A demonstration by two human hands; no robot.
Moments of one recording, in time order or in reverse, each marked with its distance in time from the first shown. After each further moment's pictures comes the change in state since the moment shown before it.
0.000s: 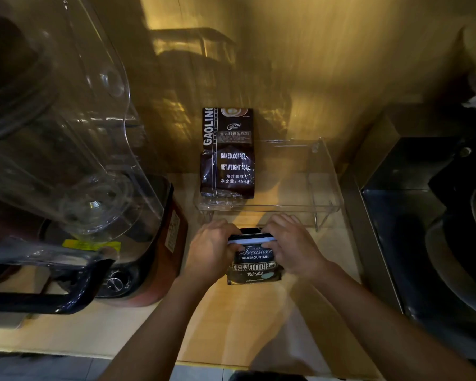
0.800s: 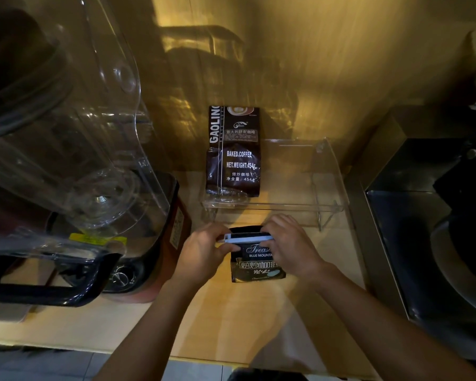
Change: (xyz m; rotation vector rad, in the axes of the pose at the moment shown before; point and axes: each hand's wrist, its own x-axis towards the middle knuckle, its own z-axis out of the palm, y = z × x) left_hand -0.012 -0.024 -0.001 -0.101 0.100 -0.047; right_hand 0.002 -0.011 0.005 -0.017 -0.001 -0.019
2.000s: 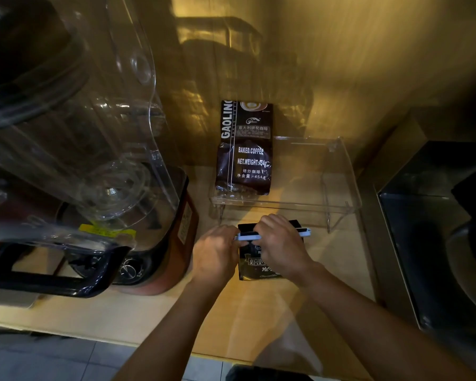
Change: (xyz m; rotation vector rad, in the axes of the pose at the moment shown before) left_hand -0.009 0.008 0.013 0.145 0.141 0.028; right_hand 0.014 -0.027 0.013 0.007 0.087 -0.077
